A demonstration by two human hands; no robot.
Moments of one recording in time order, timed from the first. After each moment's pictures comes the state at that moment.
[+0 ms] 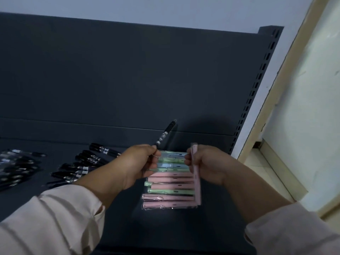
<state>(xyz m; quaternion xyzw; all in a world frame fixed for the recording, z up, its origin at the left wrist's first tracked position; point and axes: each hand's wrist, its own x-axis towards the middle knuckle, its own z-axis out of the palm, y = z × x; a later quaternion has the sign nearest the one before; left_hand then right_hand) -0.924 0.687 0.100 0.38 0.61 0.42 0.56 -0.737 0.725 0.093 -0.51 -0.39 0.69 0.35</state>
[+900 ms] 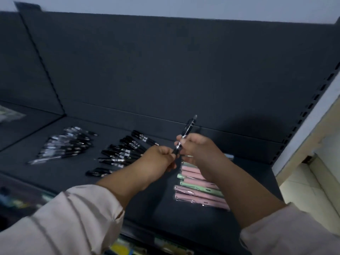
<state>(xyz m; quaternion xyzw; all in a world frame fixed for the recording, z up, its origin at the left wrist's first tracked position) -0.957 0.648 0.083 0.45 0.65 0.41 0.45 -0.835 0.711 0.090 -0.42 -0.58 0.62 0.33</state>
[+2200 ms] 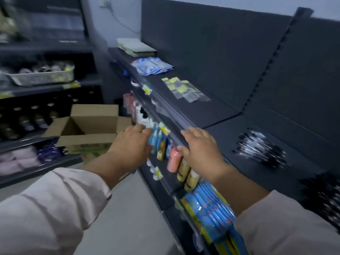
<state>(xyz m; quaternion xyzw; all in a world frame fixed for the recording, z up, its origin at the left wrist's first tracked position) -1.419 0.275 0.049 0.38 0.92 0.09 -0.04 -1.313 0.449 0.053 -0.14 -0.99 0.06 0.07</state>
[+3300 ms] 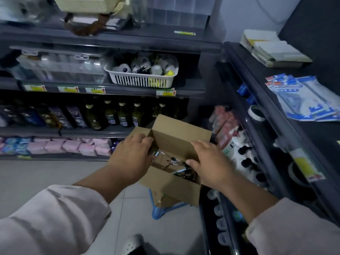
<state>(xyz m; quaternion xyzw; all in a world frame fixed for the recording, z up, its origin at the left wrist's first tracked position) -1.839 0.098 -0.036 0.10 0.99 0.10 0.05 -1.847 0.318 -0.052 0.08 -0.99 0.10 -0.10</state>
